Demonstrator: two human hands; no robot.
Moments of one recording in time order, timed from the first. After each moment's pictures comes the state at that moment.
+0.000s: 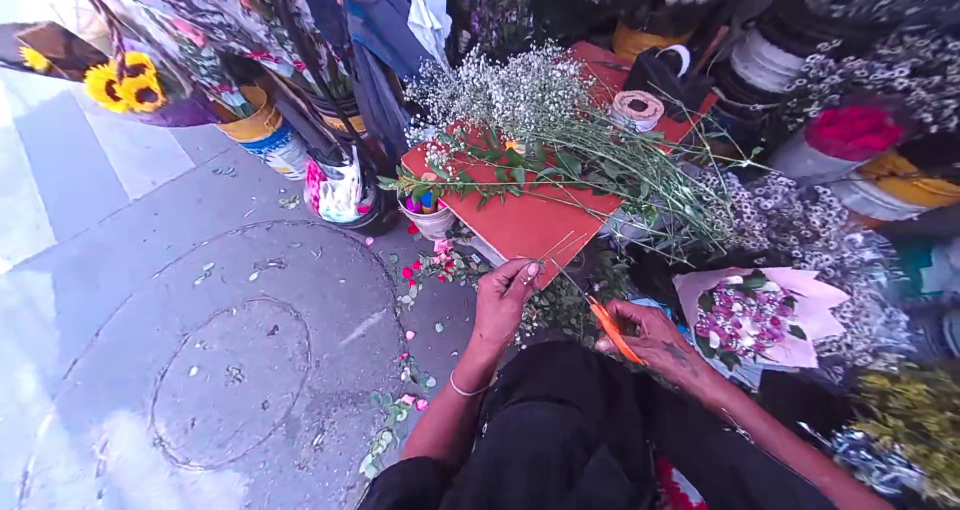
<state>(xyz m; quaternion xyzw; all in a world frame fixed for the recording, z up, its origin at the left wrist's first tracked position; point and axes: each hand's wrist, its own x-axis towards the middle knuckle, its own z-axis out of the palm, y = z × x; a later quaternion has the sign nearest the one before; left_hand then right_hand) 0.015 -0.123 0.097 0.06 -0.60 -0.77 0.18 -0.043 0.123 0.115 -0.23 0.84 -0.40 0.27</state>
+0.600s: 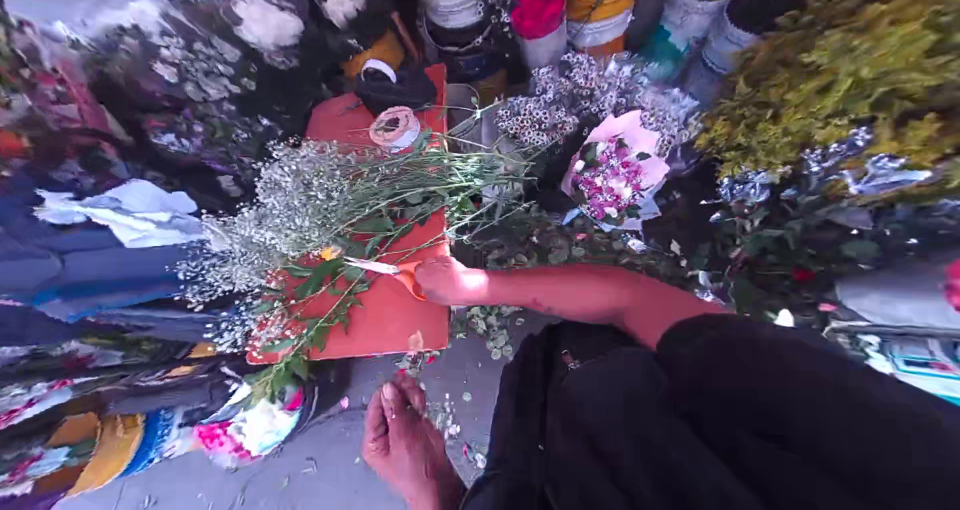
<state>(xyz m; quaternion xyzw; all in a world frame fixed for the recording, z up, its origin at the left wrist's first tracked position) 0.026 -0.098 0.101 0.07 -0.65 -0.72 0.21 -0.144 0.043 0.103 -0.24 0.91 -0.28 0.17</state>
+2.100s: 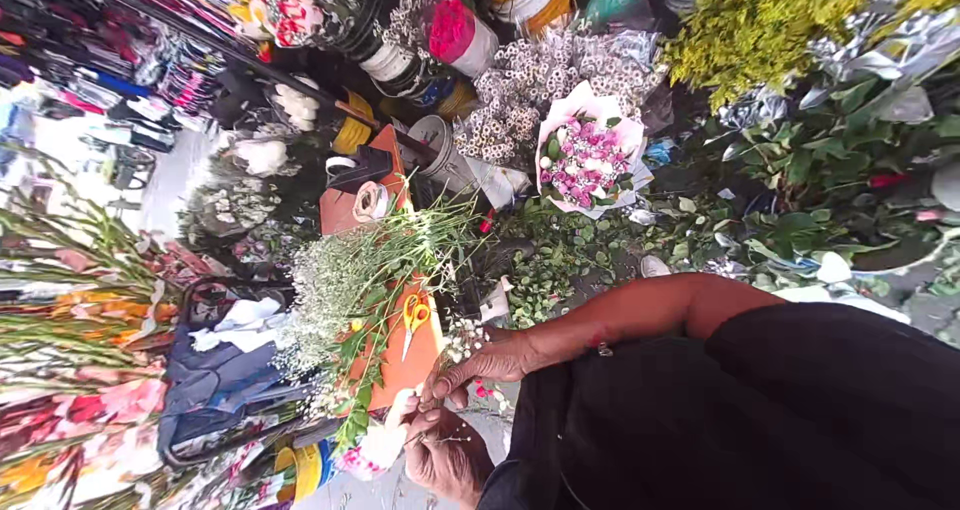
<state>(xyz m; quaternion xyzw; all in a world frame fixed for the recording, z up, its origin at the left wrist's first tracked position) 0.015 0.050 0.138 -0.23 -0.67 -0.66 0.24 -0.024 0.206 0.128 -0.21 0.28 -0.90 0.25</state>
